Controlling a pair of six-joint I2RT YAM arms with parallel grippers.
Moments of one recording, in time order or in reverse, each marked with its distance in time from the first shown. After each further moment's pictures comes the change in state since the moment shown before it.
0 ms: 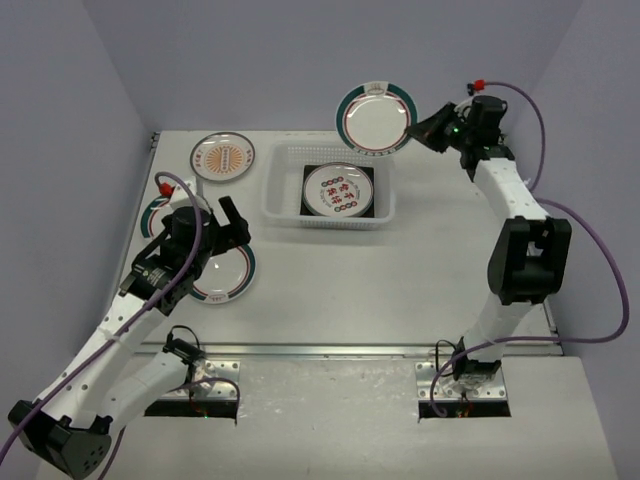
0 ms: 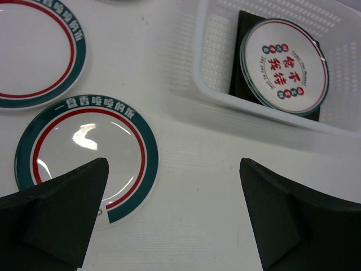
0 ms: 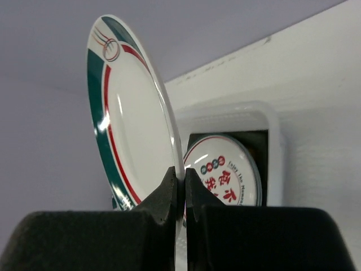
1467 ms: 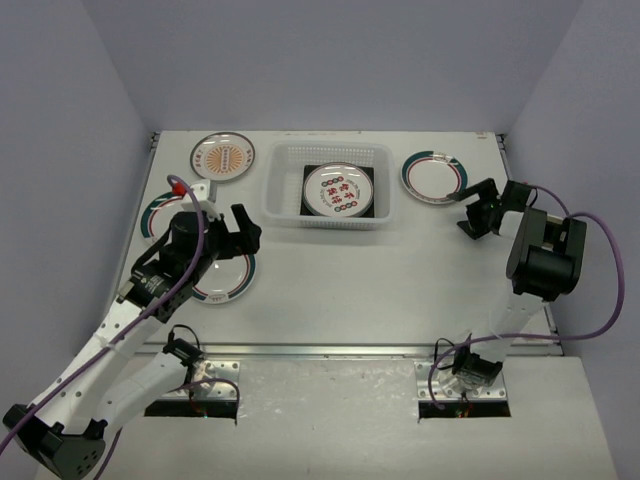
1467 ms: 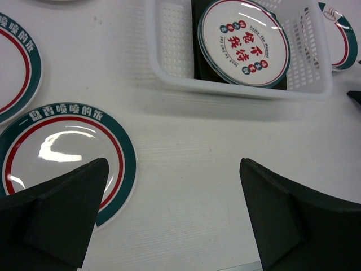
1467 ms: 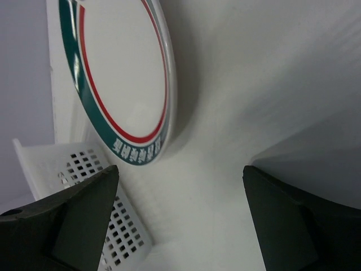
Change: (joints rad) left arm -0.050 -0.043 -0.020 0.044 0.126 0.091; right arm -0.331 0.089 -0.539 0.213 0.109 0.113
